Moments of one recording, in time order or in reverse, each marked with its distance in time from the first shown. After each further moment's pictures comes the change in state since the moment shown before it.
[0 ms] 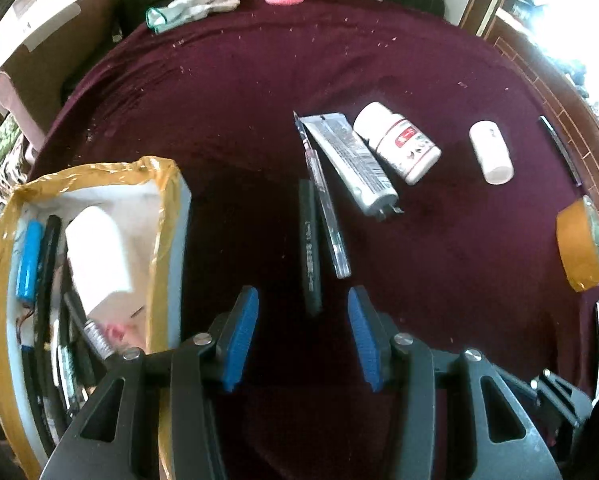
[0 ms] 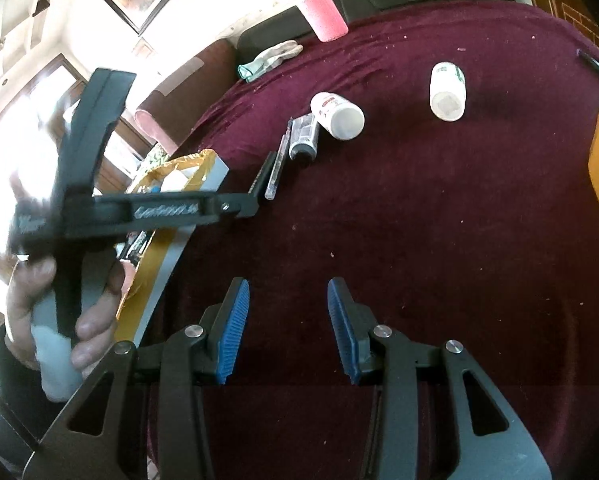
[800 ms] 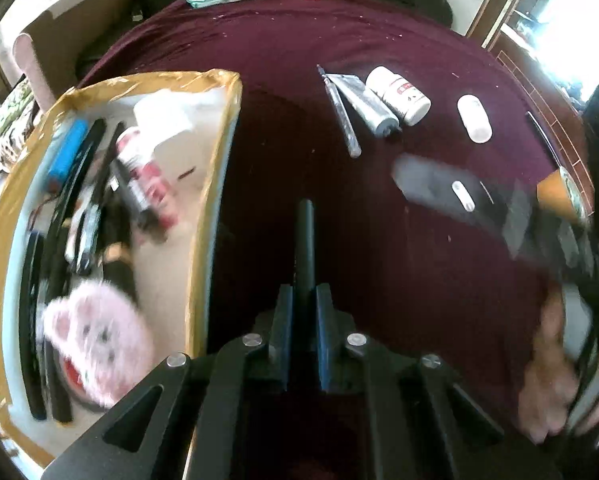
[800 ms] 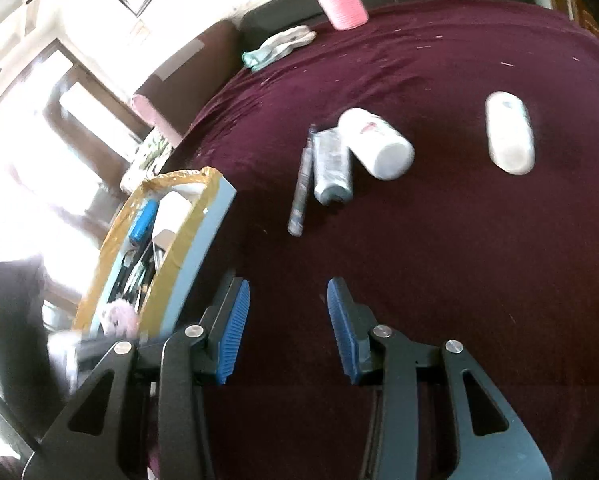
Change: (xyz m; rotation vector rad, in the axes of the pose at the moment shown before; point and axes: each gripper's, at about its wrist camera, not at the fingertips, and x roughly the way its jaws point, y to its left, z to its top) left arm -0.039 0.021 -0.081 -0.074 -0.024 -0.044; right arm 0.043 0.023 0.060 -0.026 0.093 -0.001
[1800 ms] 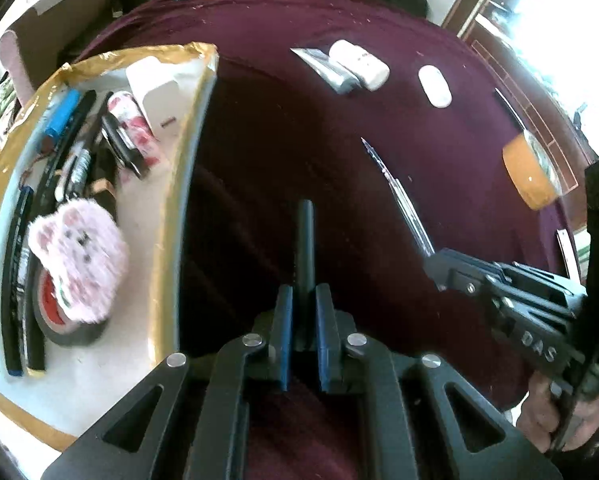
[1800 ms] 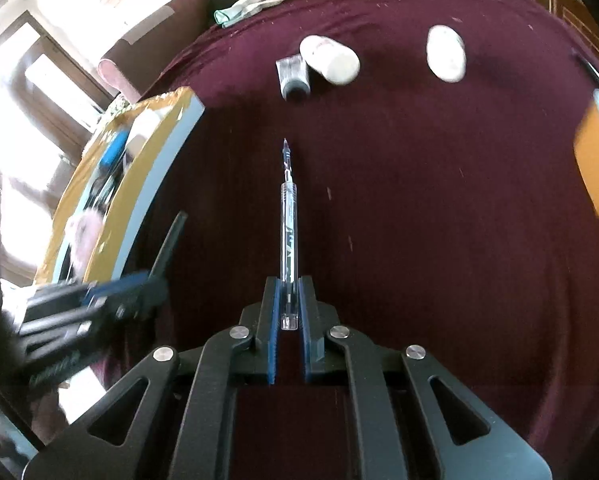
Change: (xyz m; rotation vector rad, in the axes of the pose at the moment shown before) left arm -0.012 -0.010 -0.038 0.037 0.029 -0.089; right arm -0.032 0.001 -0.083 0.013 0.102 -0.166
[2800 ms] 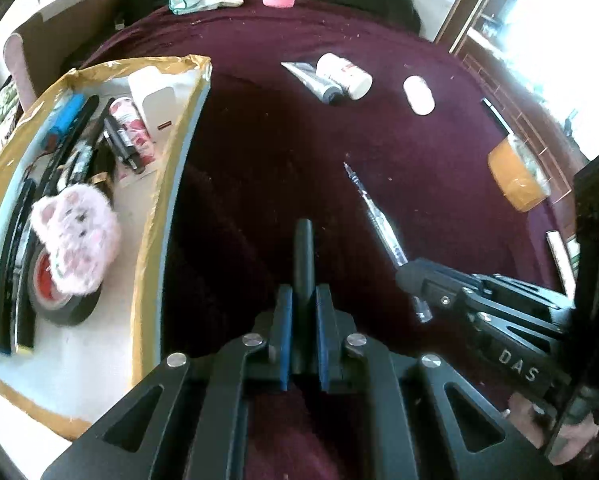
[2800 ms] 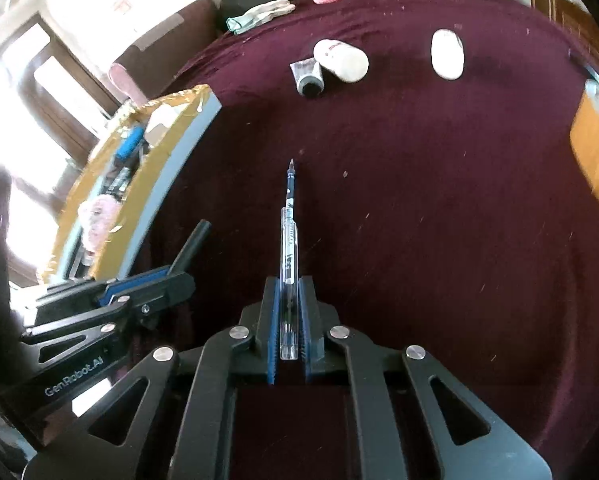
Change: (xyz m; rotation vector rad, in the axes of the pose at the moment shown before) left arm -0.016 -0.007 -0.015 -0.007 -0.087 -0.014; right arm -0.001 0.012 -0.014 0.000 -0.058 0.029
